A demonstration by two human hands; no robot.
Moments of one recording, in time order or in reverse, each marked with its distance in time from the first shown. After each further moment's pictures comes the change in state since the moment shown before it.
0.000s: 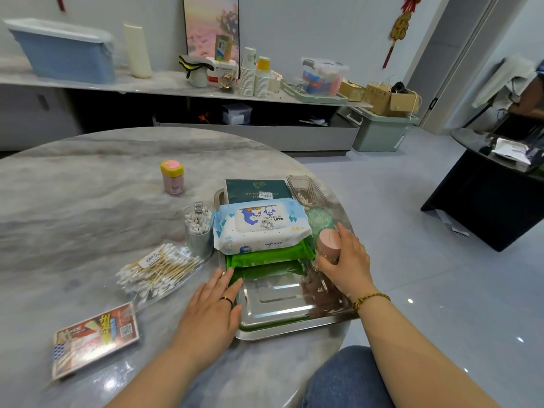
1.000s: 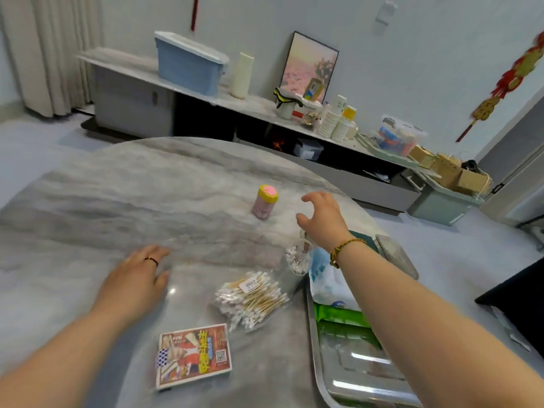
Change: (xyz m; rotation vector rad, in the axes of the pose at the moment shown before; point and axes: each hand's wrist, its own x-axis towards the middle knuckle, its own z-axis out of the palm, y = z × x) left_hand -0.025 -0.202 -0.108 -0.079 0.353 -0.414; right_hand 0.067 -0.250 0.072 -0.141 -0.182 -0.429
